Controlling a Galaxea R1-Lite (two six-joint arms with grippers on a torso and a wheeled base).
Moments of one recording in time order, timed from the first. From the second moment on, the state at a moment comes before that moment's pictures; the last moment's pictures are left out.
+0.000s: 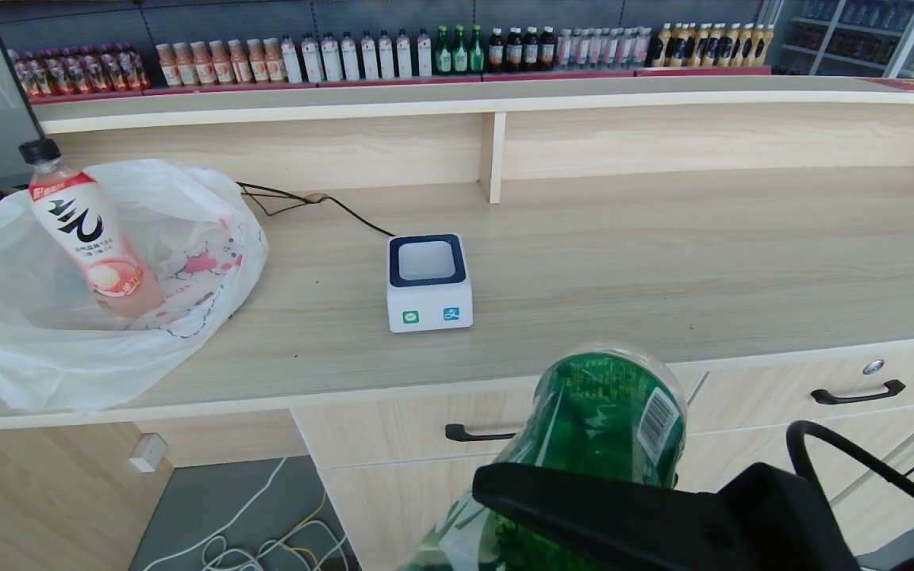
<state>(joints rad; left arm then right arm) 0.00 0.00 0.00 0.00 0.00 -0.01 1.17 1.60 -0.38 -1.57 0.17 -1.48</state>
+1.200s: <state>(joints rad) 0.00 0.00 0.00 0.00 0.00 -0.01 1.17 1.76 -0.48 -1.57 0.01 -0.78</state>
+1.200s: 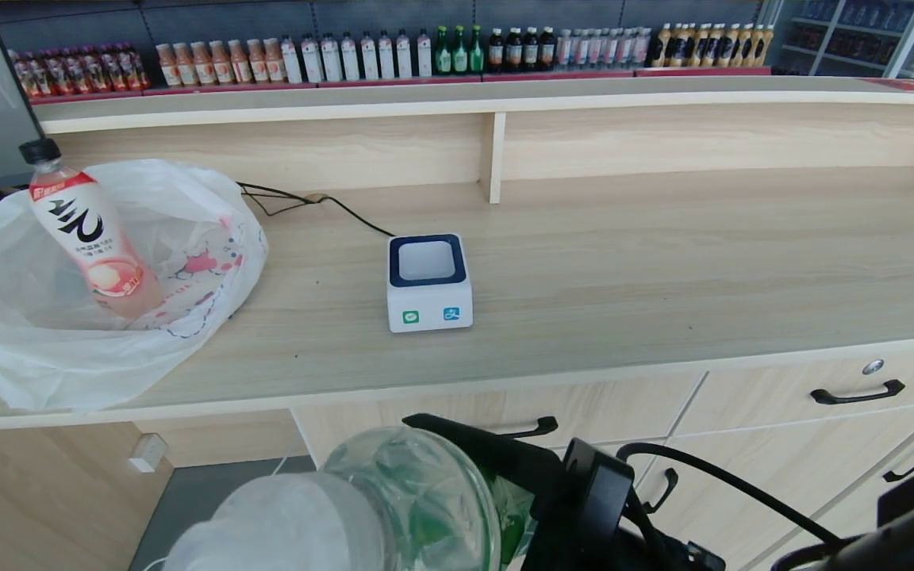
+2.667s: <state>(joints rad) 0.00 0.00 0.00 0.00 0.00 -0.01 0.87 1.79 -0.77 -1.57 -0.30 -0.14</state>
